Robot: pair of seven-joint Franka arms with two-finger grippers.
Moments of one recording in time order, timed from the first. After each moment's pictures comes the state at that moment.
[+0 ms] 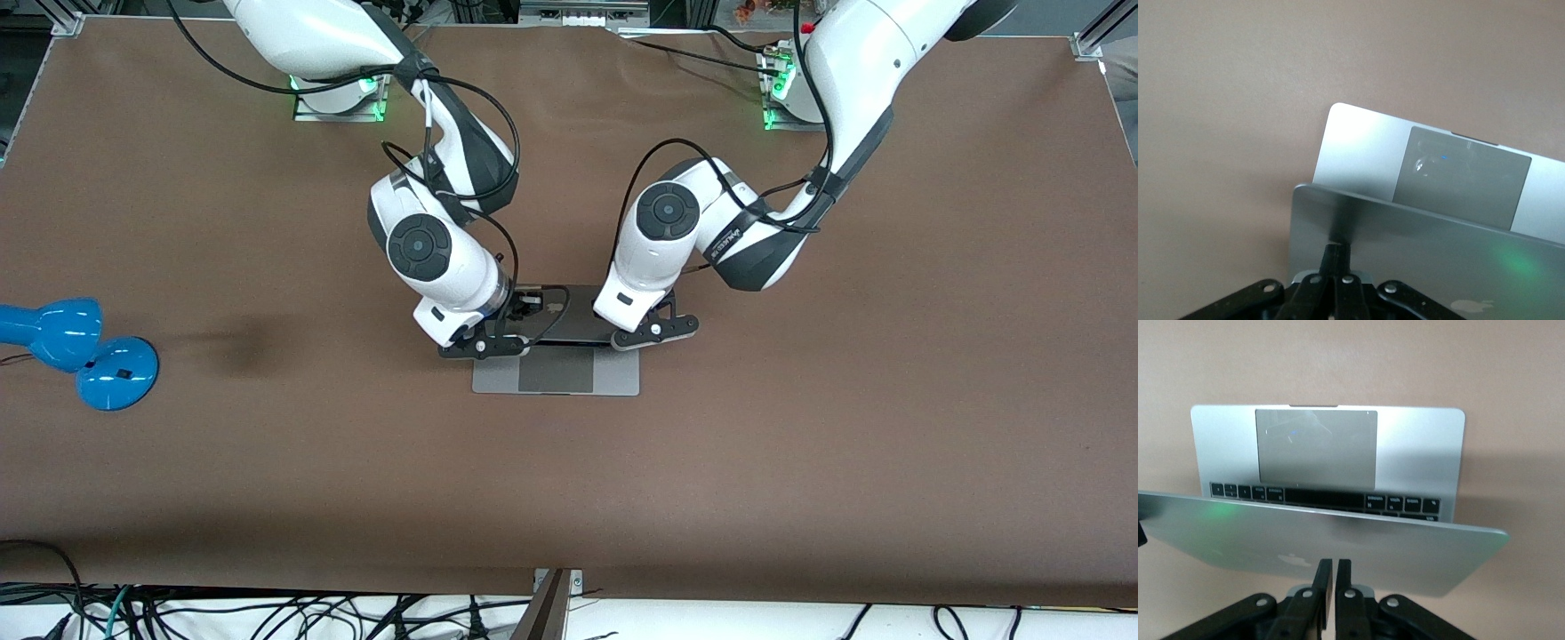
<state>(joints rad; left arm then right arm) -0.14 0.70 -0.61 -1.57 0.40 2.19 -1.11 0.52 0.66 0.09 -1.42 0.17 2.09 0.49</state>
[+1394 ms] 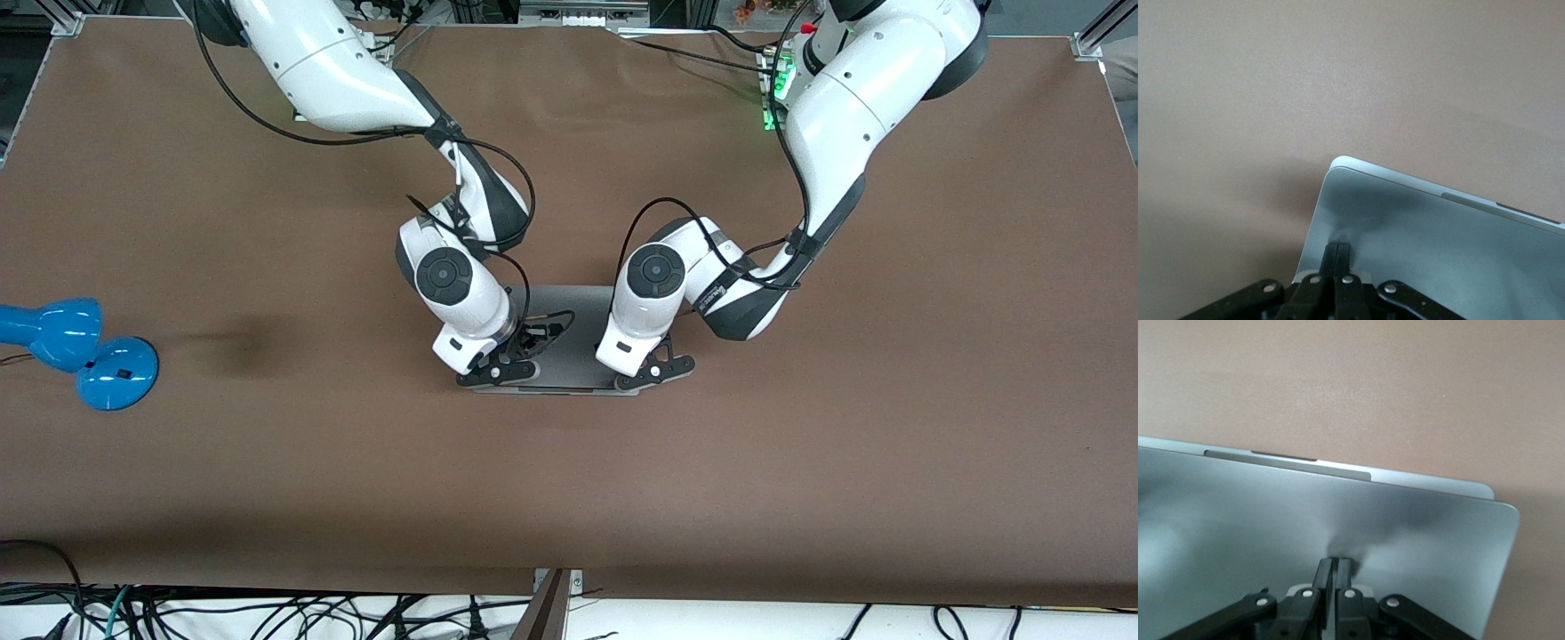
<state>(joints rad) -0.17 0.92 -0.58 -1.39 0.55 2.19 -1.19 0.52 0.82 0.09 -1.42 0.09 2.35 0.41</state>
